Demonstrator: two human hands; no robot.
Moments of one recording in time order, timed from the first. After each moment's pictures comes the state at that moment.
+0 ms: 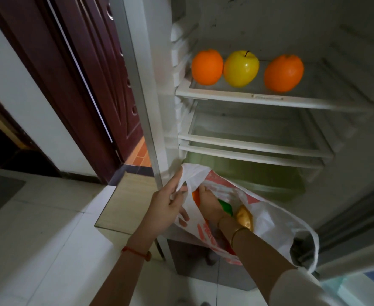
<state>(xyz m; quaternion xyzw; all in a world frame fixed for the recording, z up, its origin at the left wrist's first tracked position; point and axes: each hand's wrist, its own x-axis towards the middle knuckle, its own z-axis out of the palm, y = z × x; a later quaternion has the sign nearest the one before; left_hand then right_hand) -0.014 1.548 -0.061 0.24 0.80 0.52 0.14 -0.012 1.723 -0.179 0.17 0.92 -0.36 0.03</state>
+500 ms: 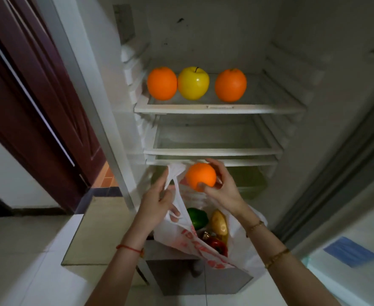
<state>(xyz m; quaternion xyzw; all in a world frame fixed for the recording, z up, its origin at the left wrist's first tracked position) -0.024 1.599 -0.042 0.26 0.74 0.57 0.23 0.065 1.791 -0.067 0.14 0.78 -0.57 -0.21</state>
